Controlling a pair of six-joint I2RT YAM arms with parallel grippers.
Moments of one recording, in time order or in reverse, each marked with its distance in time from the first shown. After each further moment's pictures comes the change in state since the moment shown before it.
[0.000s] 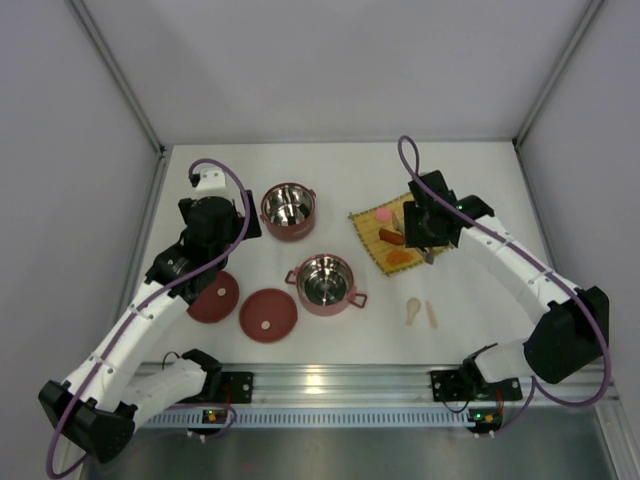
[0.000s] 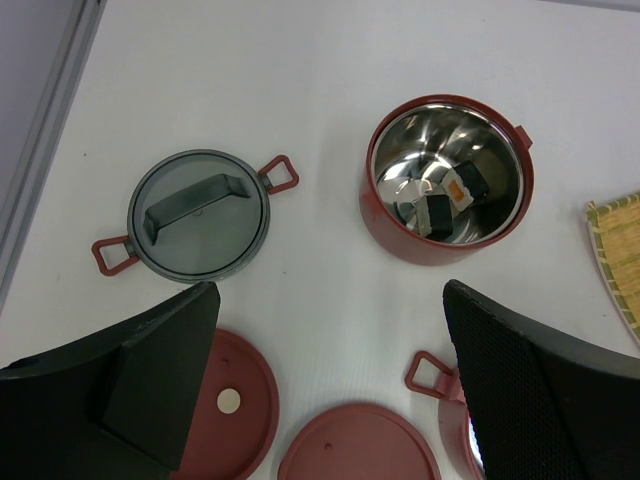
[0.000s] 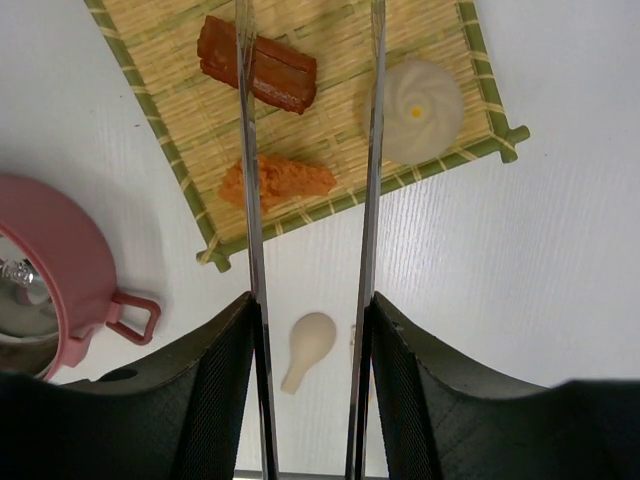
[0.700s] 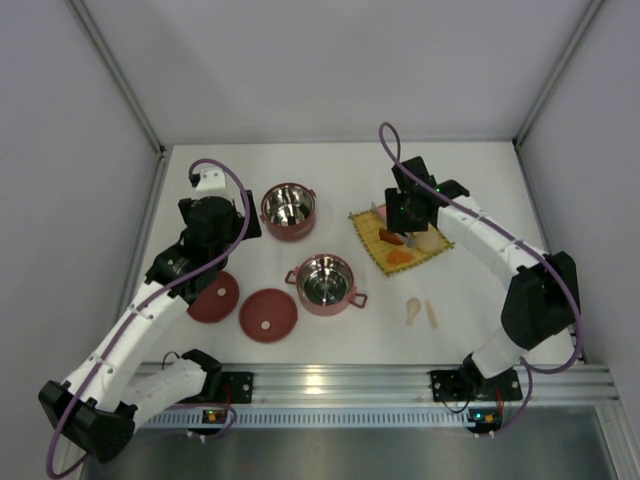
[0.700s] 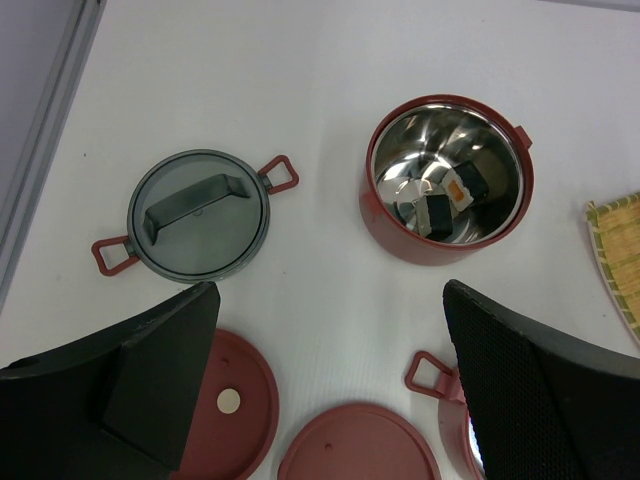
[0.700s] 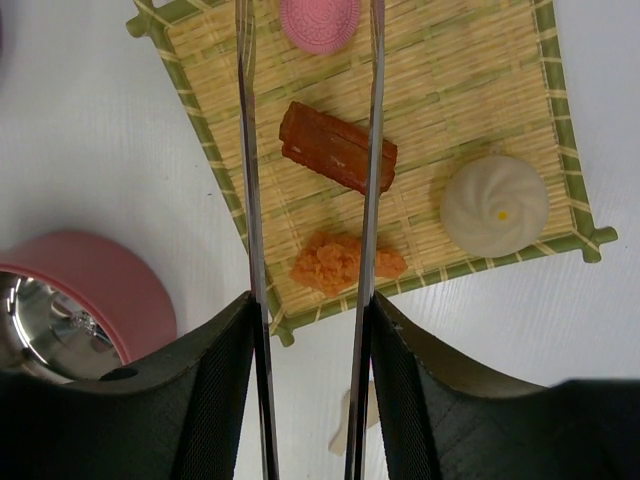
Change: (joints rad) left arm 0.000 0.000 0.000 0.000 0.001 0.000; right arm -0.004 0.198 0.113 0.100 -0.086 0.000
